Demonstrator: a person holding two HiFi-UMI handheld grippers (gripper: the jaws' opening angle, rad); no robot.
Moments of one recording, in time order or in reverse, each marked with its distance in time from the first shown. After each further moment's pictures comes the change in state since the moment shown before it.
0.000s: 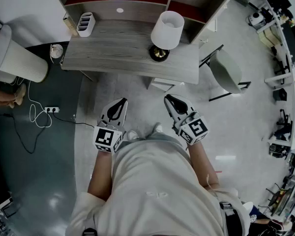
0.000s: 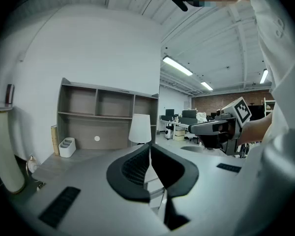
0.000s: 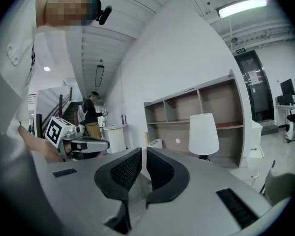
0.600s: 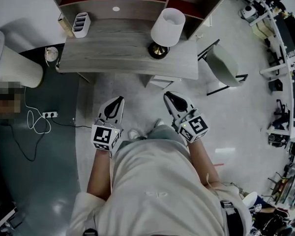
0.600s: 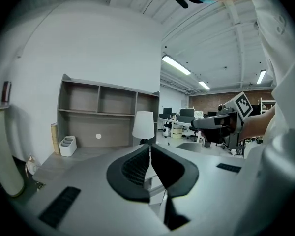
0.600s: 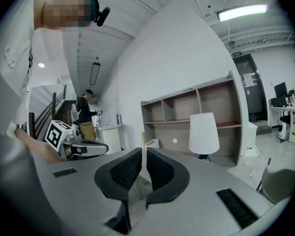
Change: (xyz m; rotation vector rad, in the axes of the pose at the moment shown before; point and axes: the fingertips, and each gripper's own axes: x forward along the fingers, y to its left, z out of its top) left arm -0.017 0.044 -0.020 0.007 0.024 -0.031; right arm 0.027 0.023 -0.003 0.016 0.003 -0.067
